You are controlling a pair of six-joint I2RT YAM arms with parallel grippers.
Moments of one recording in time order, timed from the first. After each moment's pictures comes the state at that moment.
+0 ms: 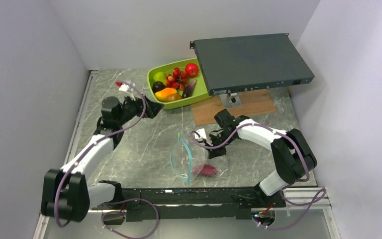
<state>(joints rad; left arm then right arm) -0.17 1.23 0.70 0.41 0.51 -0.41 0.55 1.56 0.87 -0.69 -0.72 -1.00</state>
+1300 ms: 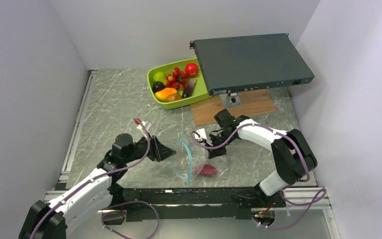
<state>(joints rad) -0.51 0.75 0.23 0.29 0.55 -0.72 0.55 1.55 0.87 -0.69 -0.71 -1.01</state>
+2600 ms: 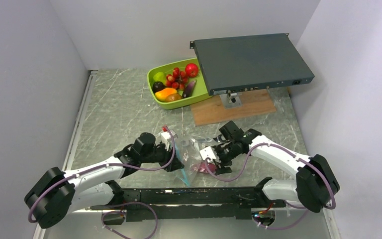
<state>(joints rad) -0.78 1.05 0.35 0.20 0.50 -0.34 0.63 1.23 0.70 -0.77 -0.78 -1.22</state>
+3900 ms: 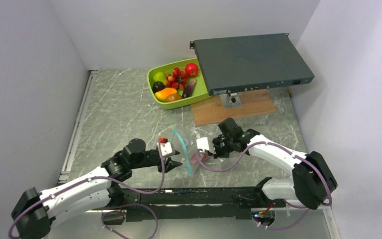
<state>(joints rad) -0.85 0.73 0.34 0.15 0.43 0.10 0.64 1.27 0.68 -0.50 -0.48 -0.99</state>
